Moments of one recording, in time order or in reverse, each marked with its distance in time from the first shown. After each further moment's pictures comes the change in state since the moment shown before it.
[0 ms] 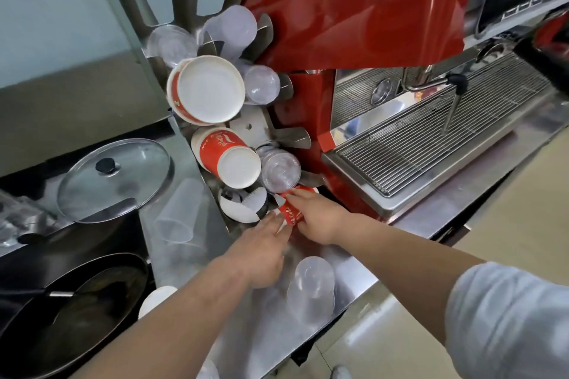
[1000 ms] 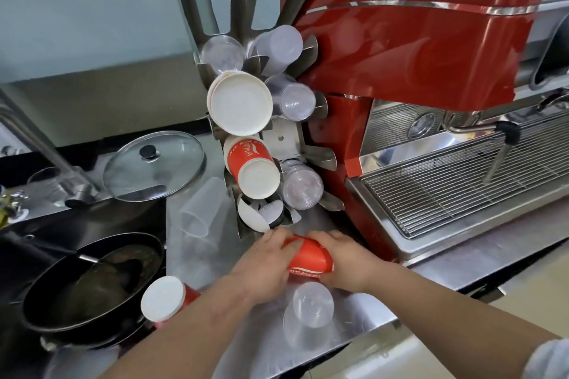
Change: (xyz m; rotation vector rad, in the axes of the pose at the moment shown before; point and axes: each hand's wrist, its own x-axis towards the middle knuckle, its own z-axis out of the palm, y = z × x) left_hand 0.004 0.003 0.021 -0.169 0.274 -0.125; right_hand -0.032 0.023 0.002 0.086 -0.138 -0.032
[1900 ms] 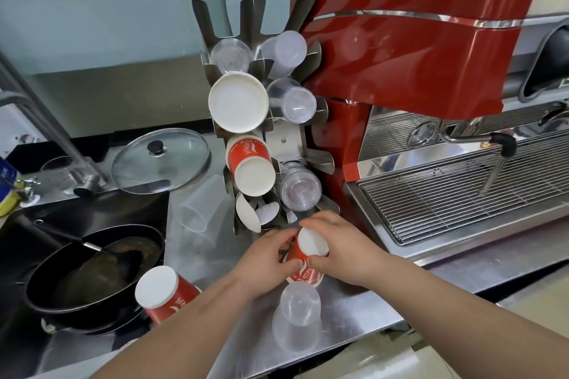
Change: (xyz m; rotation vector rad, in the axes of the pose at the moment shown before) left_hand 0.005 0.018 0.000 -0.667 0.094 -0.294; right_hand -0.018 -0.026 -0.042 -0.011 0.158 -0.215
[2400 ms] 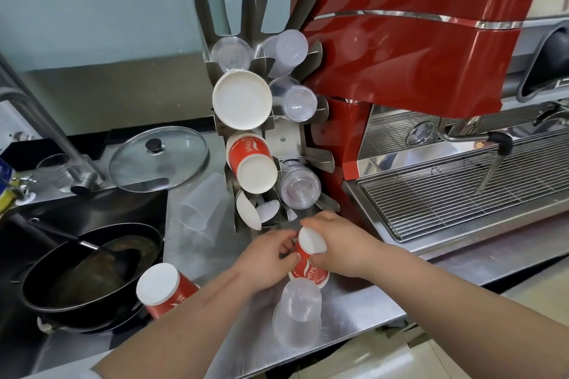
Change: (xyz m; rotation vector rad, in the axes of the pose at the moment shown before) left_hand 0.000 0.003 -0.004 0.097 -0.044 -0.030; right_hand 0.007 -0.009 -0.006 -0.106 -0.139 0.060
